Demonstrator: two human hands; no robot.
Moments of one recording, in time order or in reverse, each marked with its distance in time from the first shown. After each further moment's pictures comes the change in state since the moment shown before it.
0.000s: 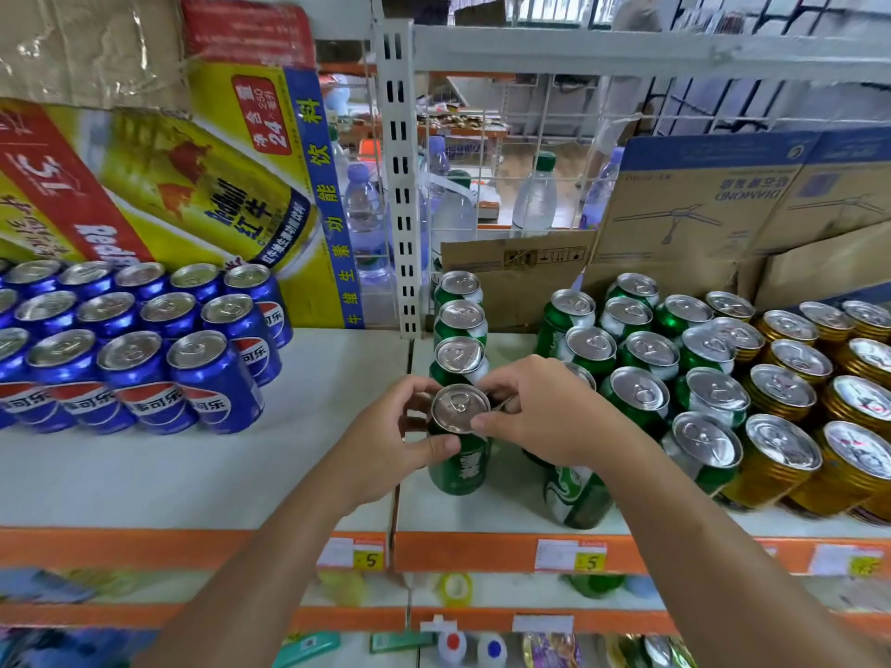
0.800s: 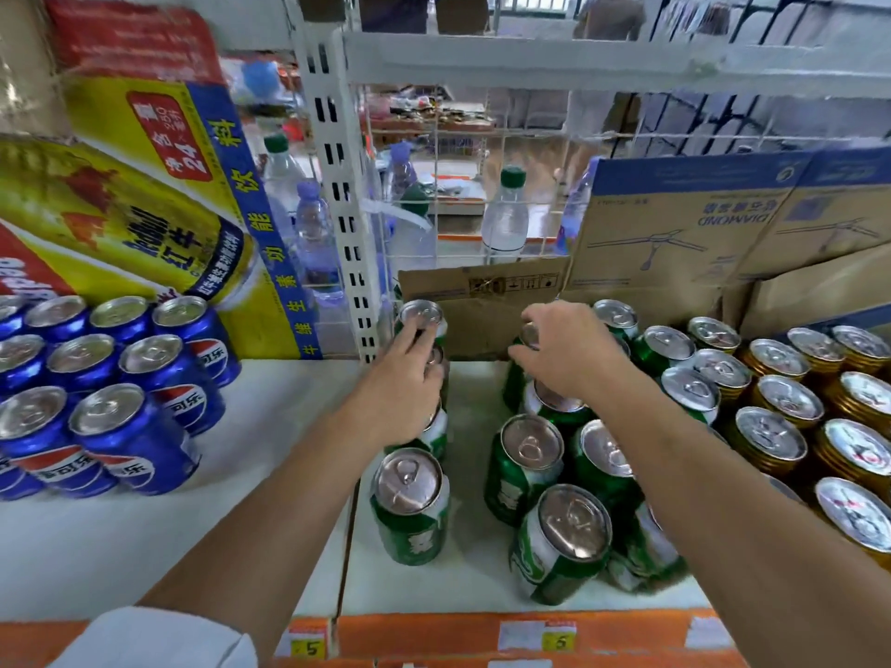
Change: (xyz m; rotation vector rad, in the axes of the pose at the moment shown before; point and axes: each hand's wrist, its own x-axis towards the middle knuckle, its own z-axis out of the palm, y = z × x) left_hand 0.129 0.033 0.018 0.801 0.048 0.085; right_hand 0.074 0.073 -0.069 -0.387 0.233 0.222
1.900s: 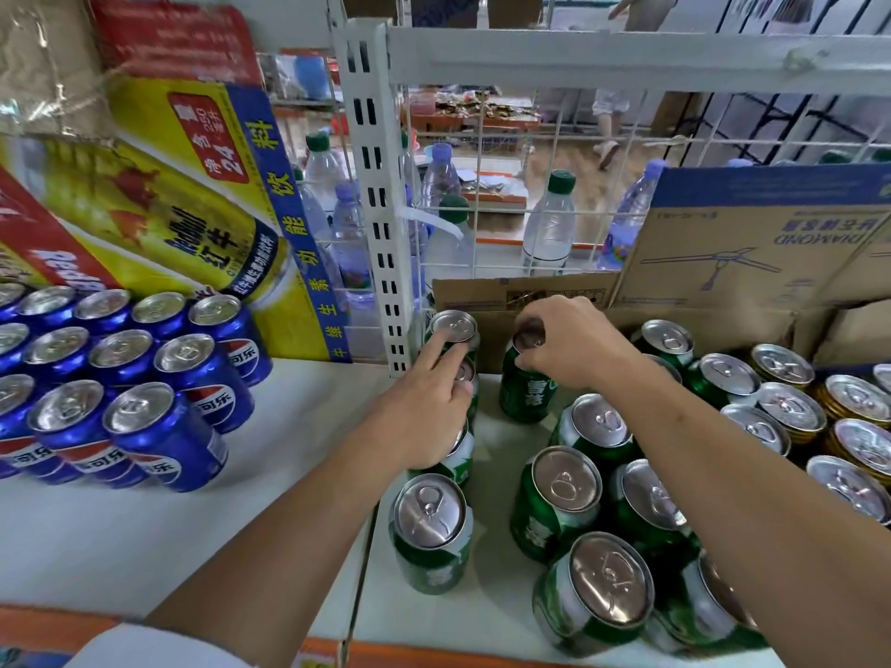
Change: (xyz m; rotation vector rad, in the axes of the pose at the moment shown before) left_hand -0.002 -0.005 0.000 -0.057 -0.042 -0.006; right_hand 0.048 -0.010 0.005 0.208 -0.073 -0.125
